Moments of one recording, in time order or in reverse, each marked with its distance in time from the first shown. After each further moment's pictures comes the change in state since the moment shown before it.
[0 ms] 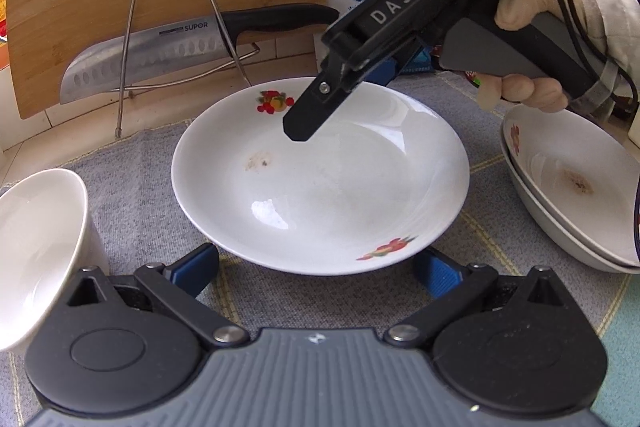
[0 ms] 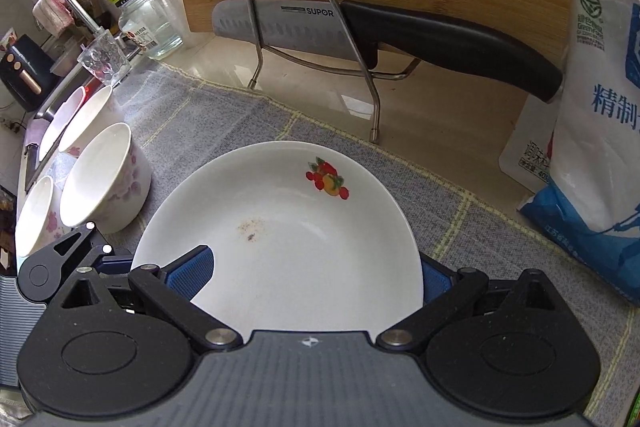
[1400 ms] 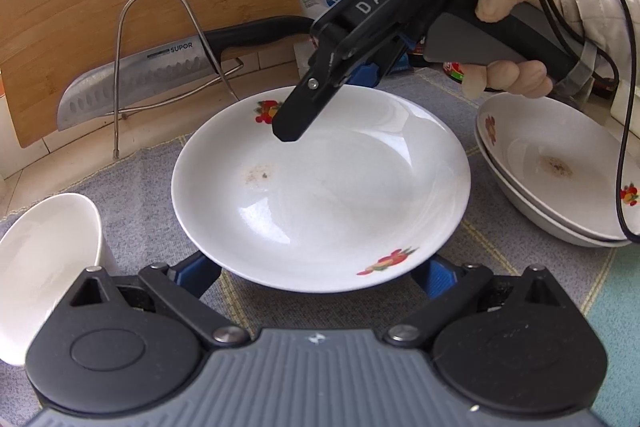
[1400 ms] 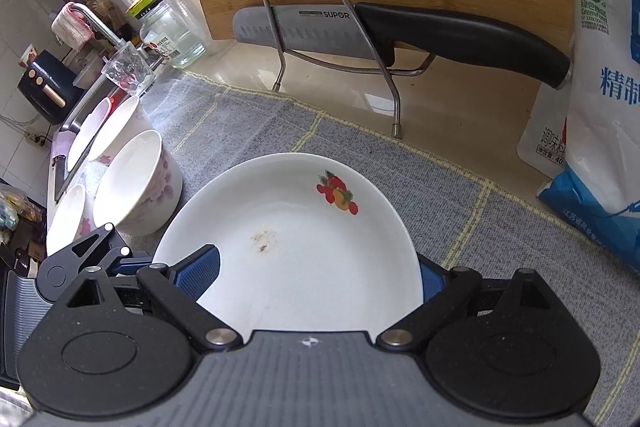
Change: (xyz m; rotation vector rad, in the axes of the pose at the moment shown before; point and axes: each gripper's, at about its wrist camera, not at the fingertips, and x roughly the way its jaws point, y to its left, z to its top) left arm -0.015 -0.001 0.001 0.084 -0.011 -0.023; right arm -0.012 0.001 -0.006 0.046 -0.009 0.085
